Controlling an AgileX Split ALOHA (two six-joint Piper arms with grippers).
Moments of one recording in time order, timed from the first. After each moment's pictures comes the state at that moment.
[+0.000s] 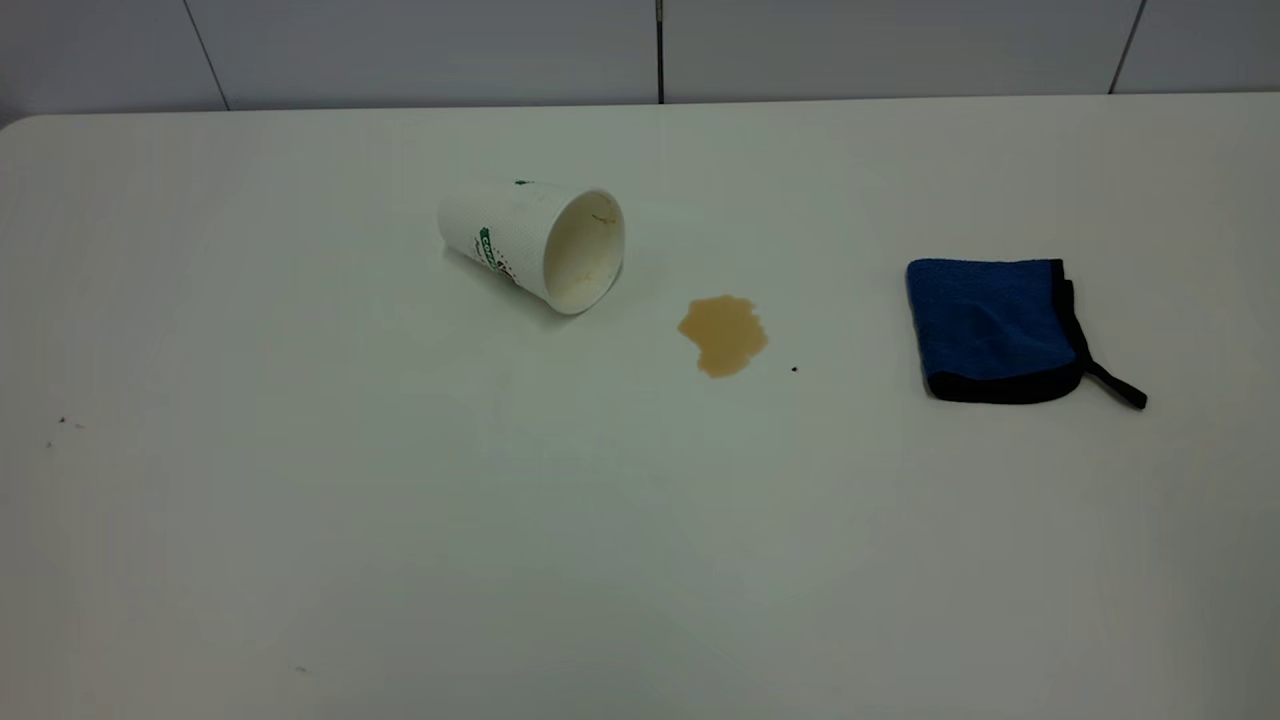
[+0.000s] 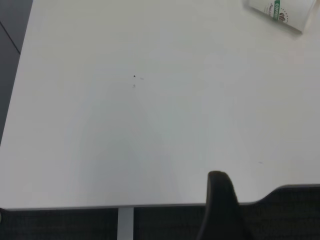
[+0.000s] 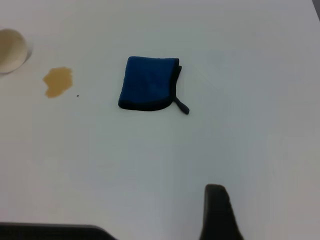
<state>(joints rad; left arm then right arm) 0.03 -0.02 -0.49 -0.05 1.12 0.05 0.02 -0.02 -0.47 -0.03 1.11 0.07</state>
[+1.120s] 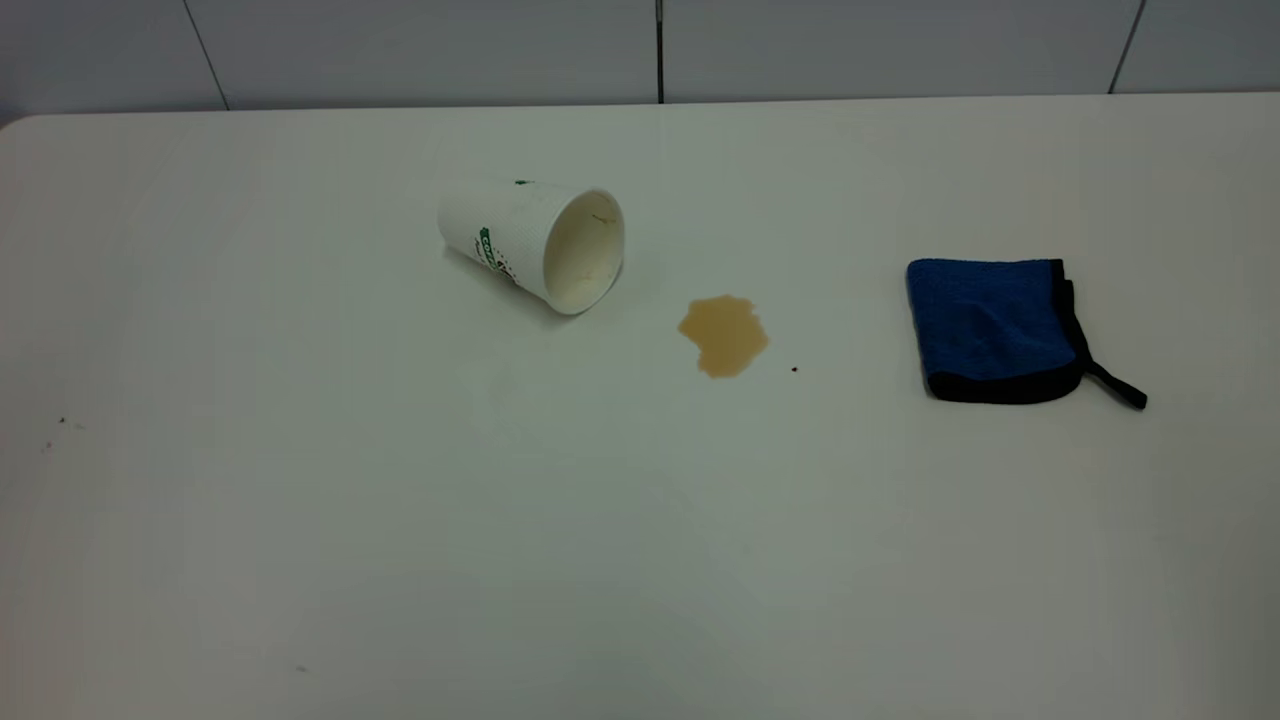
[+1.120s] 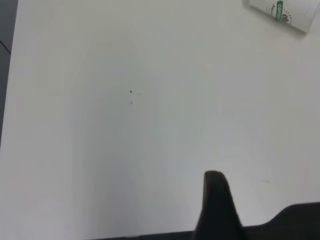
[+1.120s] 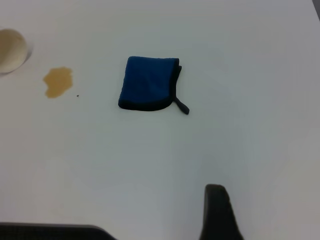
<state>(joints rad) 0.03 0.47 -0.54 -0.08 0.80 0.15 0.02 -0.02 -0.47 -0.03 1.11 0.07</state>
